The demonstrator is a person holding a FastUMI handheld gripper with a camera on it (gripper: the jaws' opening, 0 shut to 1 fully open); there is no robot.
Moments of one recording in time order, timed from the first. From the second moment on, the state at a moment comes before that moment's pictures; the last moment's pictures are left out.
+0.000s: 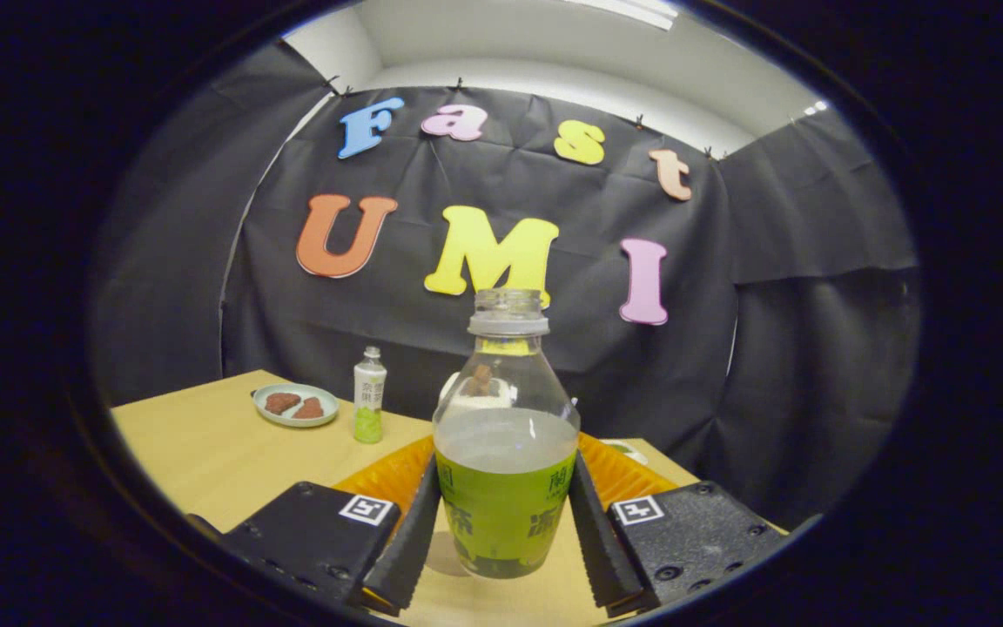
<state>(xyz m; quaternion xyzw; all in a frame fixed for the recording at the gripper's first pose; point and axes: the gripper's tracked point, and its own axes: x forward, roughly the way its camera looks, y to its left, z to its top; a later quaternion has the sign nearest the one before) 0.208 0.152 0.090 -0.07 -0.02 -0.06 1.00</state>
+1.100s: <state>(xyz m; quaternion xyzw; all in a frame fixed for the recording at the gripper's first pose) 0.296 0.163 -0.002 -0.04 0.02 0.02 1.00</state>
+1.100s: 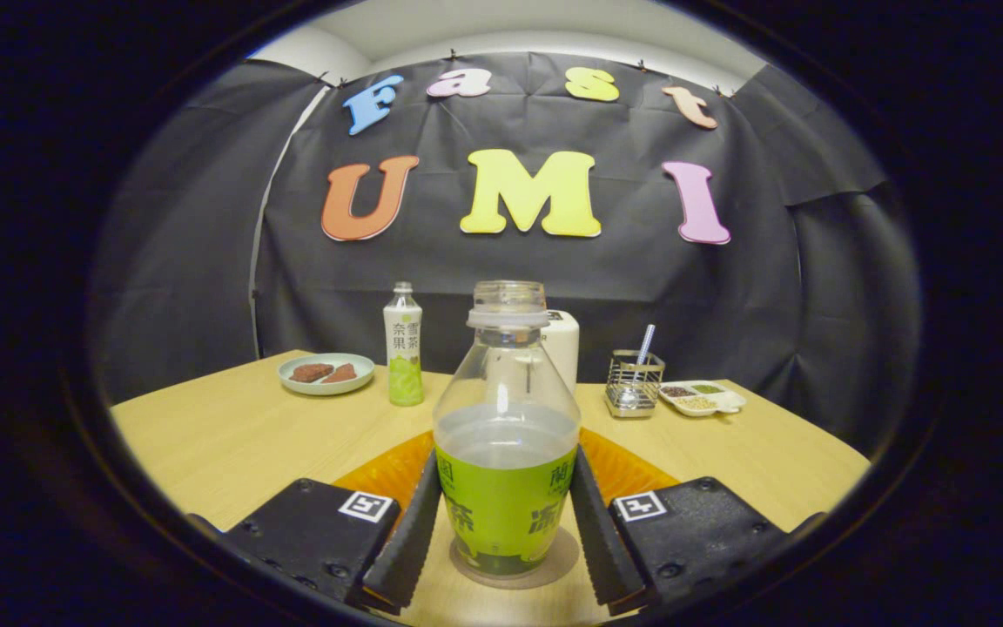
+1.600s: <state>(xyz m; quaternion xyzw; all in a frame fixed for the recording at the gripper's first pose) 0.278 0.162 0.012 -0.04 0.02 0.03 1.00</state>
